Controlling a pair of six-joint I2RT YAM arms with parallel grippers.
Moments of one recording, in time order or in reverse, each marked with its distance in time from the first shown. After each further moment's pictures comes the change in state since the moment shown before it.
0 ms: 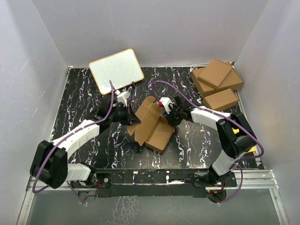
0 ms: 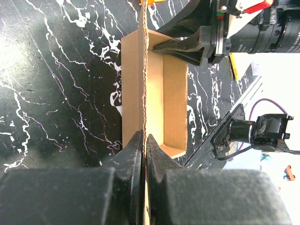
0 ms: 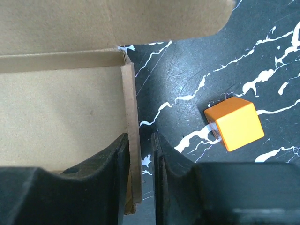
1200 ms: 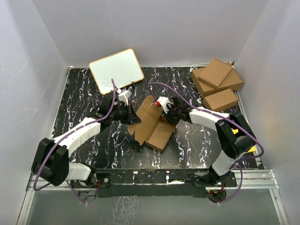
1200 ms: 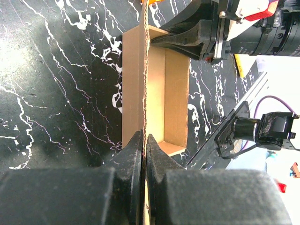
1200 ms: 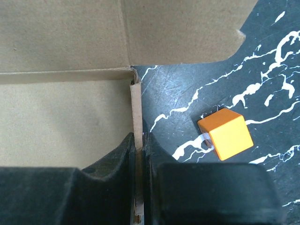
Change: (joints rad) left arm 0.000 0.031 0.041 -0.039 0.000 0.039; right arm 0.031 -0.004 -0.001 0.054 0.054 0.003
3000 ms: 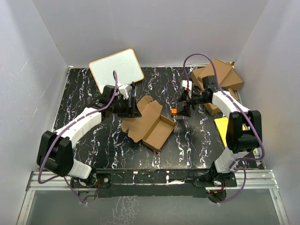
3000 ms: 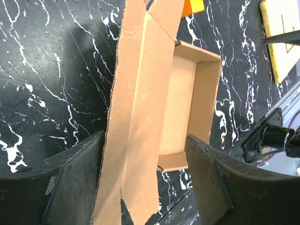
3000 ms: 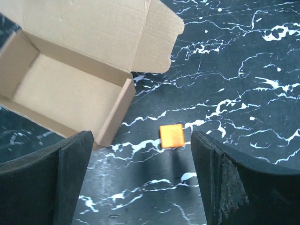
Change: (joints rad) left arm 0.042 0.110 0.197 -0.223 -0.067 0.157; right arm -0.426 -0.008 0.229 -0.334 -0.825 -0.438
